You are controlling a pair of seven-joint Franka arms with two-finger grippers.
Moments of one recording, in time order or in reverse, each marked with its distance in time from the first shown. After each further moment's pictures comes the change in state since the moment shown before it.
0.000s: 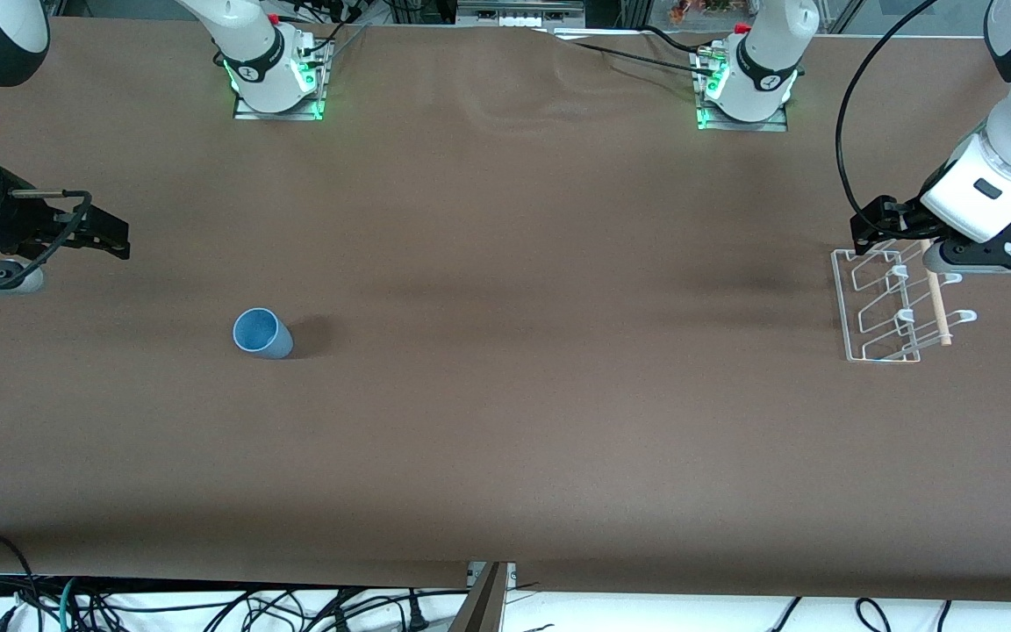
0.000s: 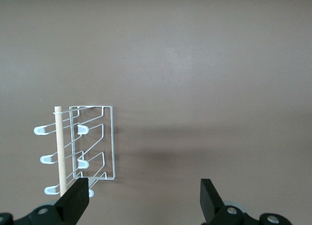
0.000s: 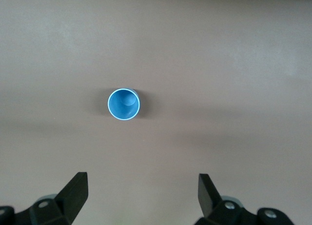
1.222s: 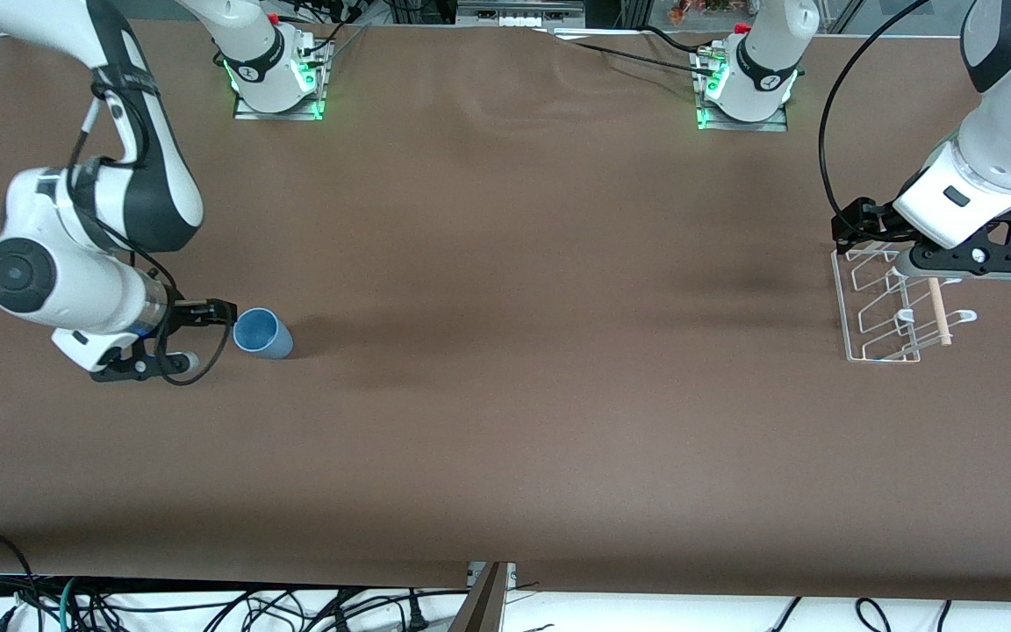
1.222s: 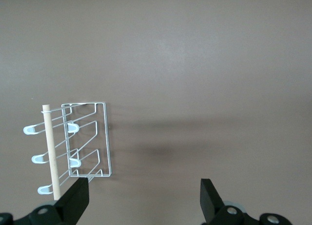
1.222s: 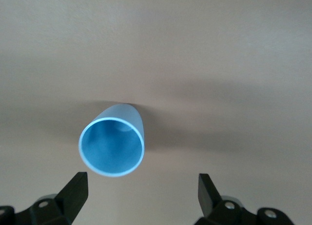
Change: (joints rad) left arm -0.005 0.027 -0.025 0.001 0.000 -0.013 0.001; right arm -0.001 0.180 0.012 -0.399 0.007 0.499 0.000
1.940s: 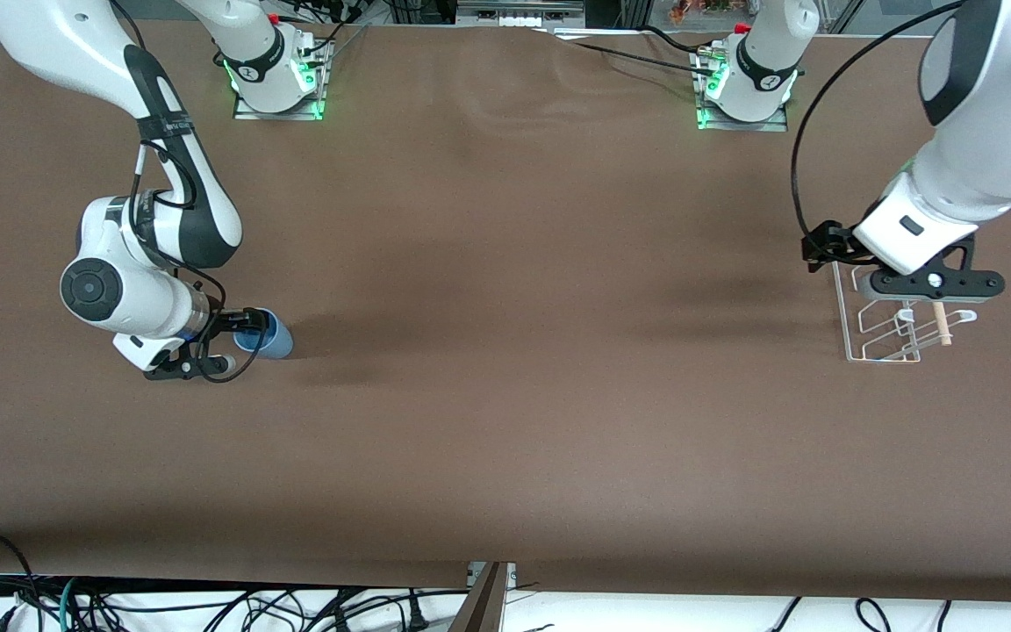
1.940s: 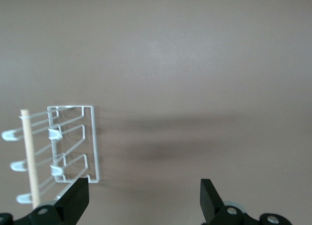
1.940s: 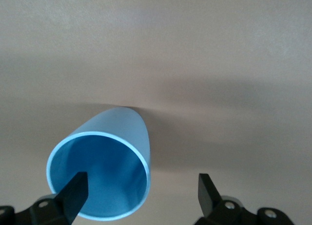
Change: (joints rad) left arm -0.032 0.048 -0.026 0.002 0.000 0.032 -0.101; right arm -0.002 0.035 -0.001 -0.152 0.037 0.191 0.000
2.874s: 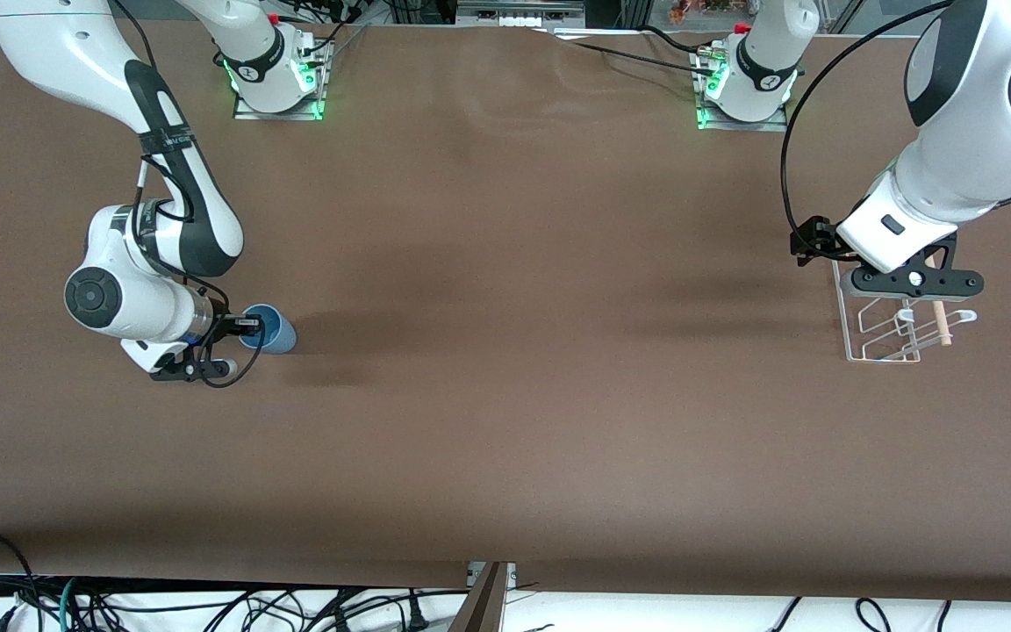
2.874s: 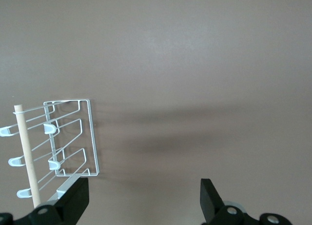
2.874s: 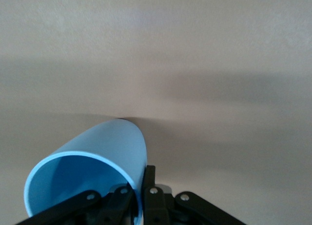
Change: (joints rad) left arm -0.003 0.006 -0.002 0.009 0.000 -0.042 0.059; right arm -0.010 0.033 0.000 0.006 0.068 0.035 0.002
